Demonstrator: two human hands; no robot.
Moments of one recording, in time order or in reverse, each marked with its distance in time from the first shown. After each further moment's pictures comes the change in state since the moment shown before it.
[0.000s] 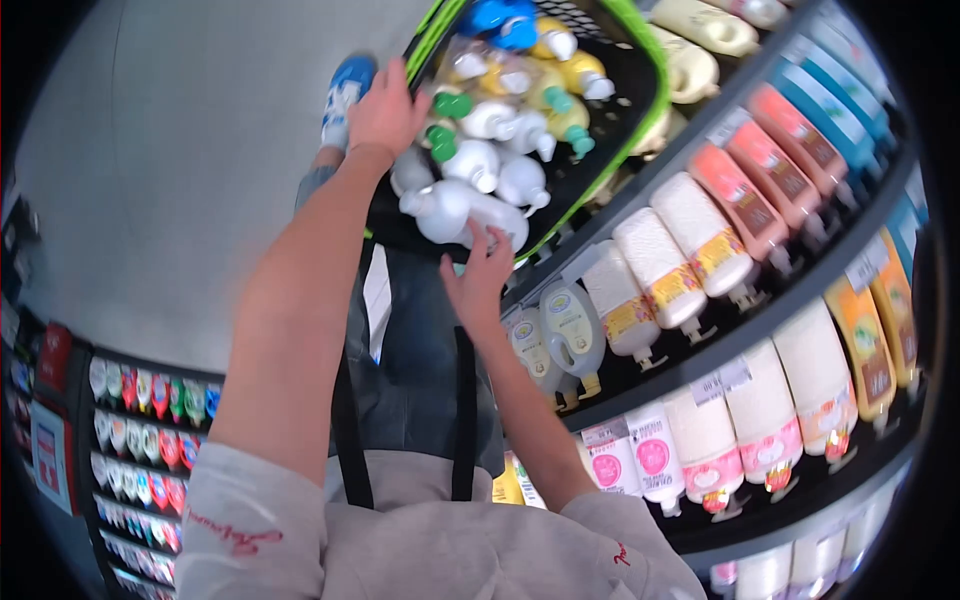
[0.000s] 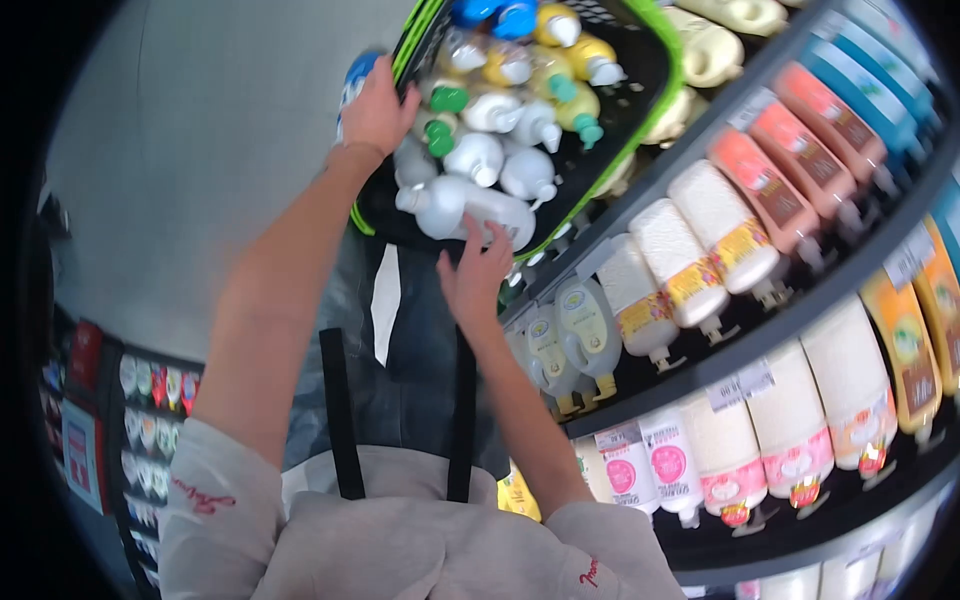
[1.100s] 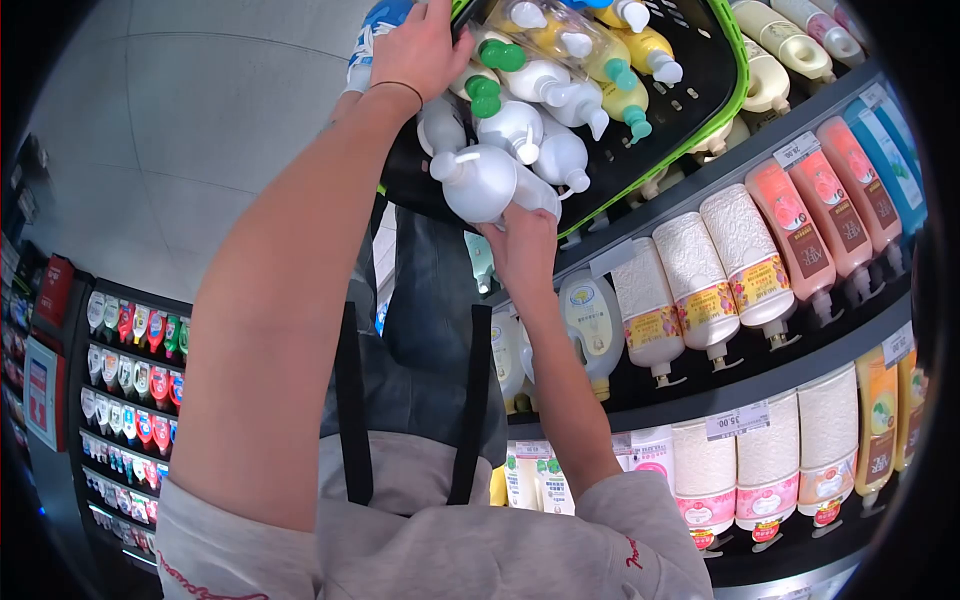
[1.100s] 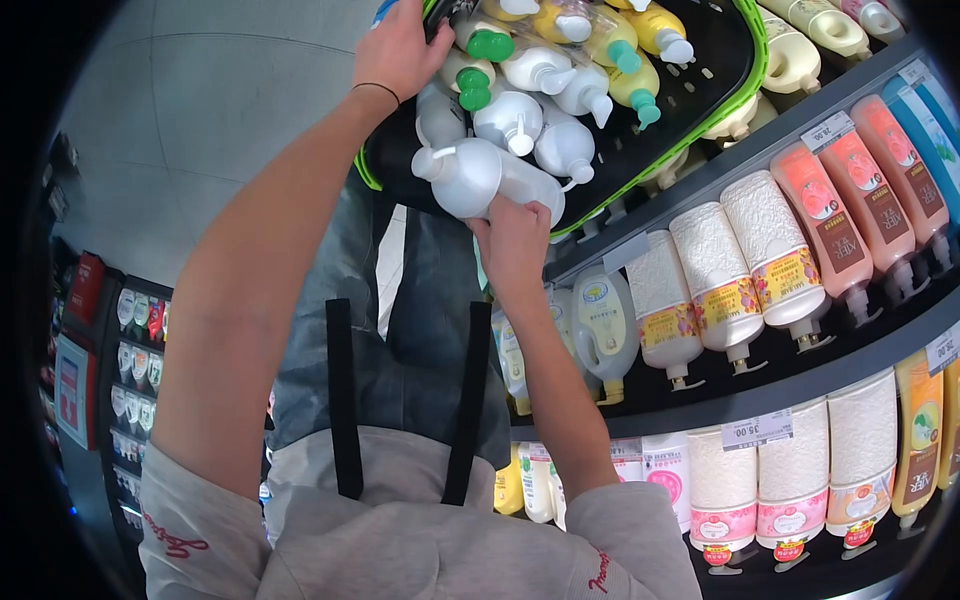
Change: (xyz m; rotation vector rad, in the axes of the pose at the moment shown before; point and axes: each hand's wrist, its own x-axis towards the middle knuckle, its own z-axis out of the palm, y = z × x) left_hand -0.002 0.010 -0.016 0.058 -0.032 -0.015; right_hand 0.038 0.008 -0.026 0.044 -0.355 -0.089
